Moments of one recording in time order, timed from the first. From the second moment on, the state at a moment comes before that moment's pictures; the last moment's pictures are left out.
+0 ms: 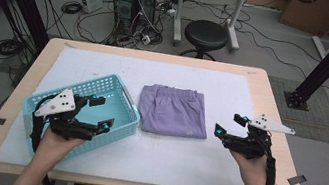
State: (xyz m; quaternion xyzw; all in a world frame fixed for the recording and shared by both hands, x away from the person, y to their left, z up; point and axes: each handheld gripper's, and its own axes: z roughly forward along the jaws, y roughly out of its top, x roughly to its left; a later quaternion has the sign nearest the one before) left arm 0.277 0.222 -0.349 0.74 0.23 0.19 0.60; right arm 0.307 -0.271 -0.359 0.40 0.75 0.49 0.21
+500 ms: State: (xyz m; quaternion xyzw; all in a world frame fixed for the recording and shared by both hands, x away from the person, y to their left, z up) left arm 0.268 0.238 -0.343 0.76 0.24 0.18 0.58; right arm 0.310 -0.271 -0.360 0.40 0.75 0.49 0.21
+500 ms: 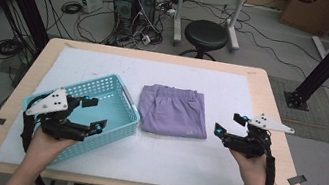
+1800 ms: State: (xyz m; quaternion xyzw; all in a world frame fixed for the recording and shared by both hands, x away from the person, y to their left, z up) left arm 0.167 0.368 -0.418 0.76 0.27 0.23 0.54; right arm 0.316 -0.270 -0.366 0.40 0.75 0.49 0.20
